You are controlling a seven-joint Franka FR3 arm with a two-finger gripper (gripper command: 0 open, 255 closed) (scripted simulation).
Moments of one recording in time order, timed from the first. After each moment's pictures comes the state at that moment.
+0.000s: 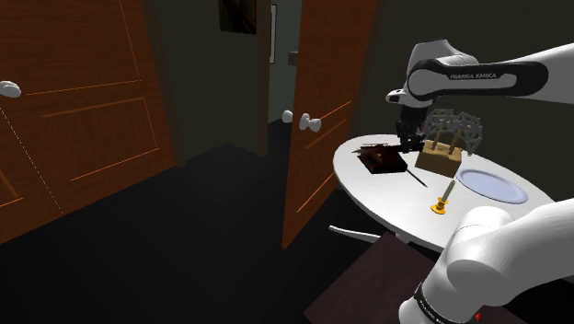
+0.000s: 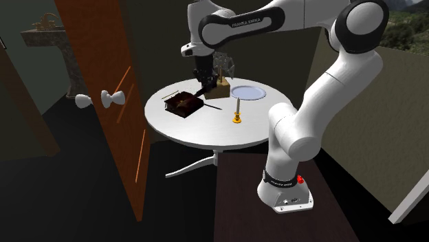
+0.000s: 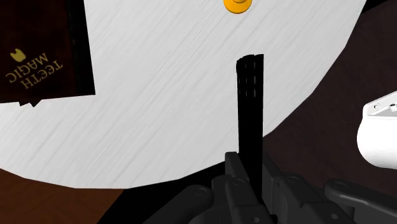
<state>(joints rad) 0.08 -0.62 -0.57 -2.33 -0.47 1.75 -1.30</state>
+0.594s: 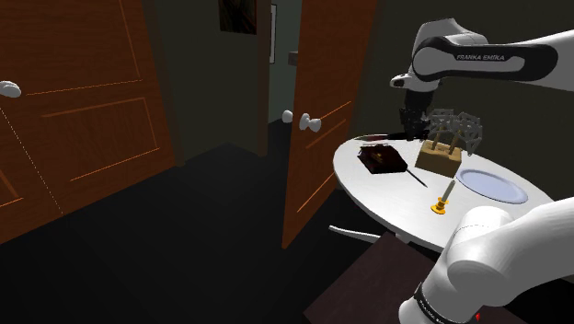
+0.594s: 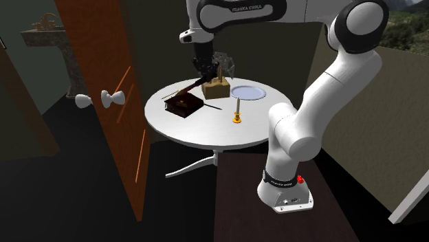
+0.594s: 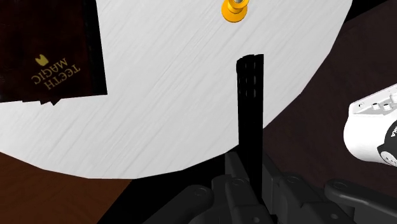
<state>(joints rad) 0.09 -0.61 -0.54 -2.21 -0.44 1.64 -1.33</state>
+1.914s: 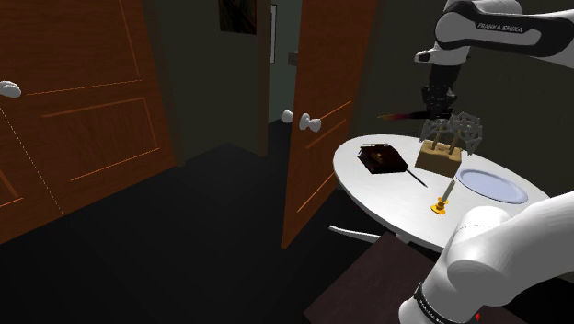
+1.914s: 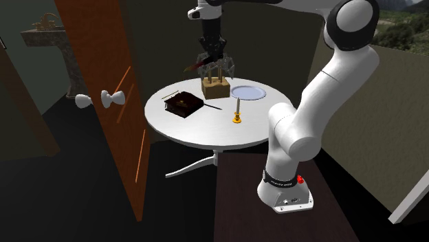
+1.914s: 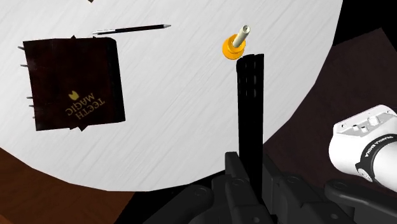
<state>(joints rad) 0.08 -0.56 -0.61 -1.95 -0.45 1.48 -1.49</state>
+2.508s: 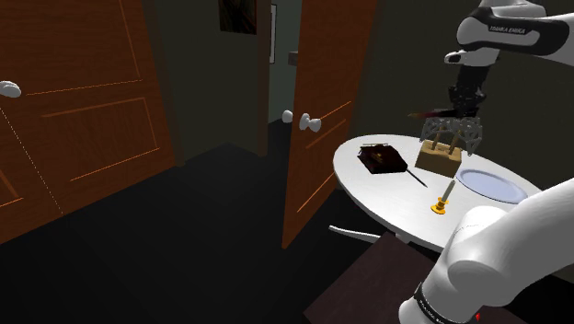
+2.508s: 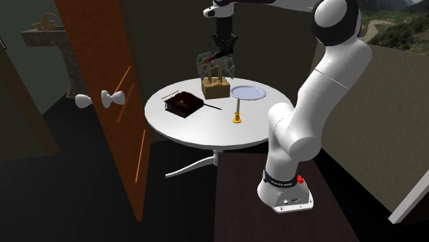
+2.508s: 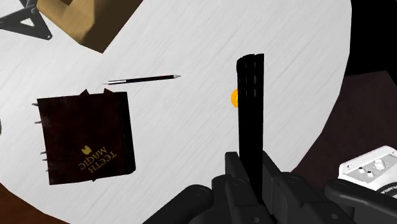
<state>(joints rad) 0.10 -0.45 -0.86 -1.80 -0.47 1.53 -1.74</state>
